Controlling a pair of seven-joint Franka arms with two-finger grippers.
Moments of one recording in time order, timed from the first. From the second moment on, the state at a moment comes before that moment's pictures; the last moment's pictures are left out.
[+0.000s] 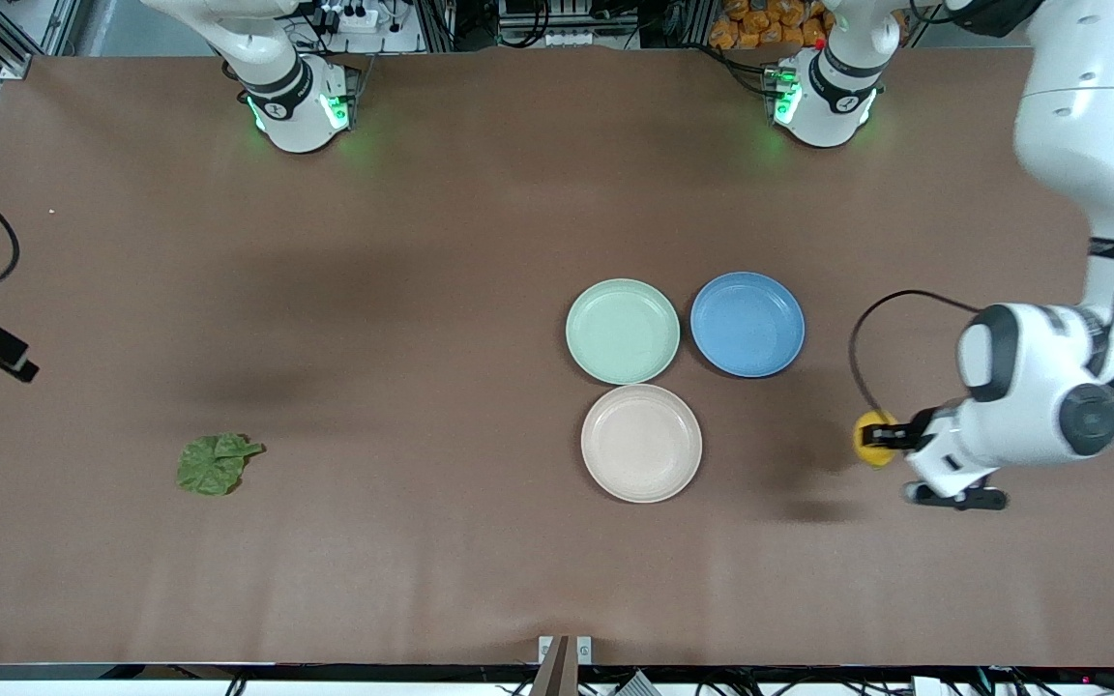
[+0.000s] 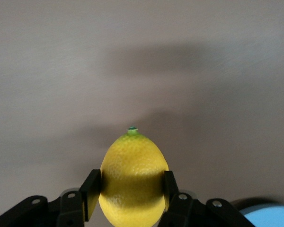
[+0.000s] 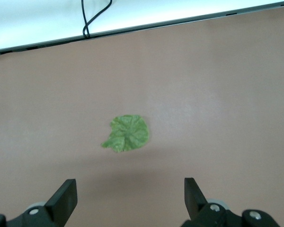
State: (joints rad) left arm 0.17 0.65 -0.19 -1.52 0.05 2.04 0.10; right arm -0.06 0.07 -0.16 -1.72 0.08 2.01 -0.11
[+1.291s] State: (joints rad) left arm 0.32 0.65 -0.22 -1.58 0.14 2.08 0.23; right arm -0.06 -0.04 -0.09 -1.71 -0.01 1.87 -0.11
